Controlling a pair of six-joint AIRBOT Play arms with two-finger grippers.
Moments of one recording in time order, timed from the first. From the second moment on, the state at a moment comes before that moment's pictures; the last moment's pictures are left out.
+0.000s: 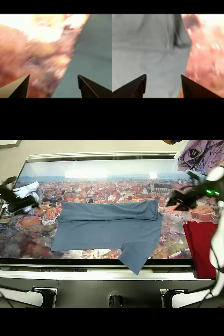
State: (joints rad) left arm 0.29 -1.64 1.71 1.44 -1.57 -1.65; right arm -0.26 -1.66 1.71 -1.14 1.56 1.52
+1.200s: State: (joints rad) left arm 0.46 -1.15 0.93 1.39 -1.36 -1.67; right arm -0.45 -1.10 0.28 -0.62 1.16 1.27
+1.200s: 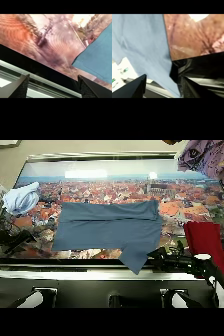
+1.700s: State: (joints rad) left arm 0.47 -1.15 0.93 1.36 -1.37 -1.68; right arm -0.29 -1.20 0.26 -0.50 1.05 1.21
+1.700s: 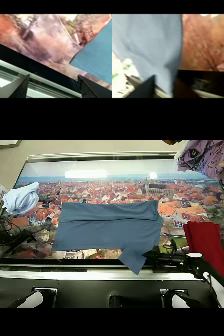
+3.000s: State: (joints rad) left arm 0.55 -1.41 0.73 0.90 -1.26 -1.26; right arm -0.18 -1.21 0.30 -0.49 1.06 1.22
